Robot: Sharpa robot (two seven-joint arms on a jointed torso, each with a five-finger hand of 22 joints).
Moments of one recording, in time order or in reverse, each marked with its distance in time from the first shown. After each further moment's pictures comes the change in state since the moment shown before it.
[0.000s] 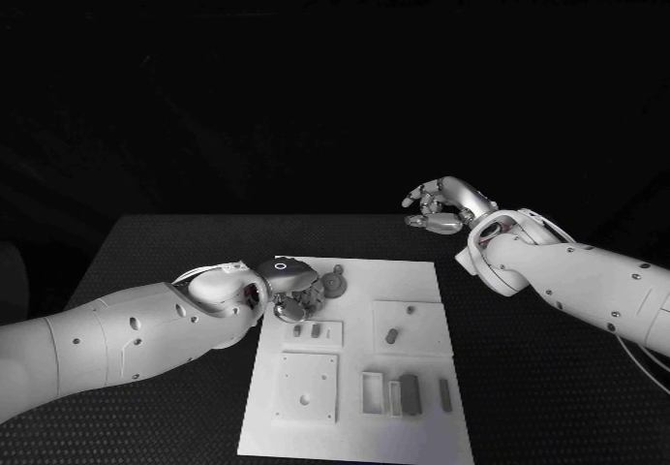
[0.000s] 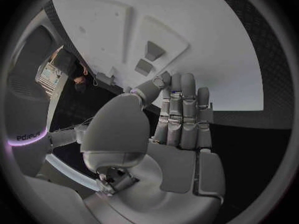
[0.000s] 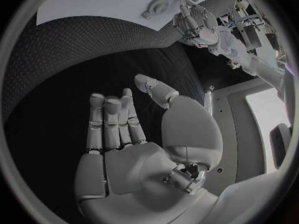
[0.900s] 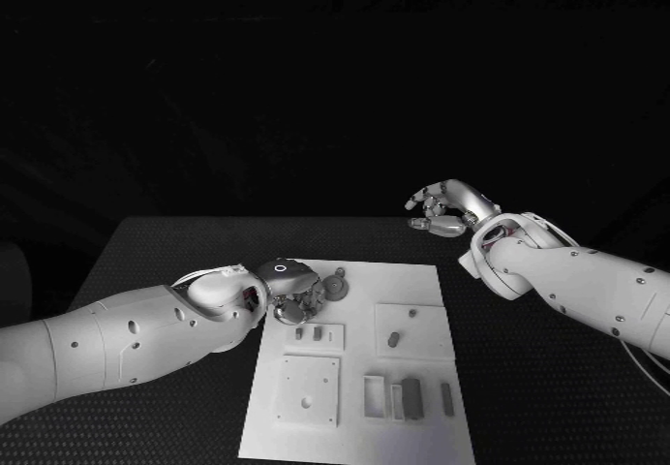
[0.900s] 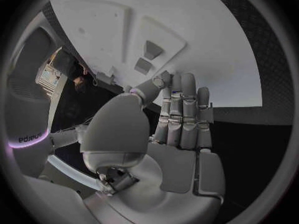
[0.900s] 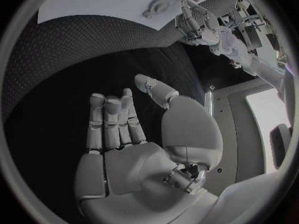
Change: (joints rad) left arm 0.001 -0.014 0.000 0.015 -0.011 -0.029 0.000; left_hand 0.000 0.000 0.000 0.000 0.000 -0.001 0.003 -0.001 0.000 -0.003 -0.002 0.000 0.001 -0.002 -0.002 0.000 -0.004 0.000 0.000 0.000 0.000 0.000; right arm 0.000 -0.001 0.000 -0.004 0.000 -0.006 -0.001; right_hand 0.000 0.000 0.000 0.000 0.000 -0.001 0.003 0.000 0.001 0.000 0.000 0.000 0.001 0.000 0.000 0.000 0.001 0.003 0.004 -0.004 0.000 0.000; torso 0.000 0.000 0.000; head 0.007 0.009
